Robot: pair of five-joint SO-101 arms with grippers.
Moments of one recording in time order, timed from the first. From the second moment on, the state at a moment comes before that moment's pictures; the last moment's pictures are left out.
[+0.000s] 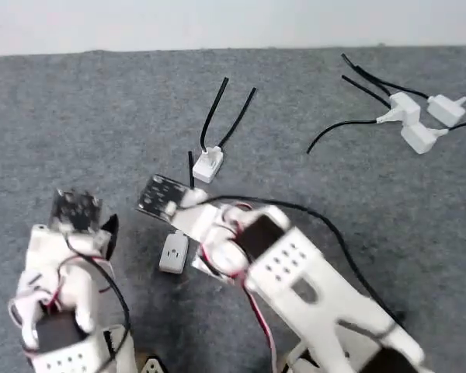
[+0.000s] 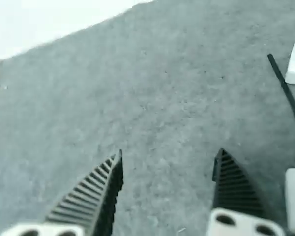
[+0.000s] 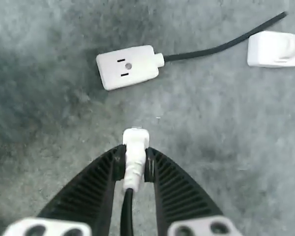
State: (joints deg) left arm -22.2 -80.1 67.6 61.1 -17.1; right arm -47.4 -24.6 25.9 75.2 21.7
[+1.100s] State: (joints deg) left arm -39.8 -82.8 52.6 65.5 -11.6; right arm -55.8 18.5 -14.4 85.5 27.6
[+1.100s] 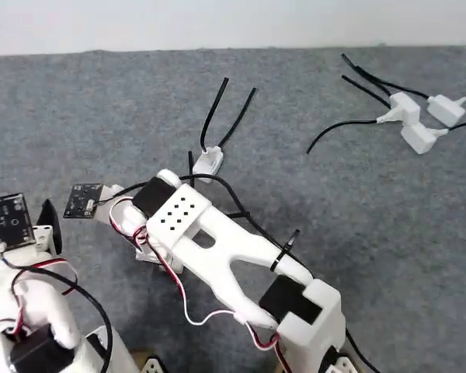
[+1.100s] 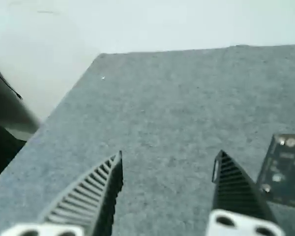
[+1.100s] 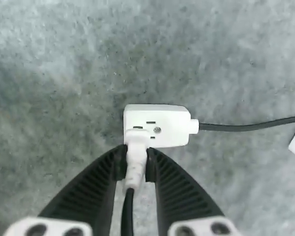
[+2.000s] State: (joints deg) left arm -39.7 -82.8 48.5 69.4 -12.2; right arm -53.4 21.6 -14.4 83.1 30.5
